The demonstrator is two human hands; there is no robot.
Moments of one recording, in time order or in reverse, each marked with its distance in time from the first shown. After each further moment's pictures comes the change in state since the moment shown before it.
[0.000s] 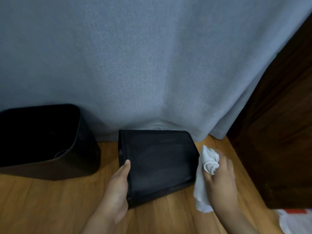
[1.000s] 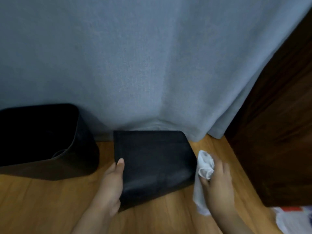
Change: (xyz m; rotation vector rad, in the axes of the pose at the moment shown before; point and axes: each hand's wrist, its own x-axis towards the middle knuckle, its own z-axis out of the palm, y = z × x) left_hand 0.000 0.010 0.002 0.131 0.146 0.110; right_hand -0.010 -0.001 0.000 -0.081 -0.035 0.021
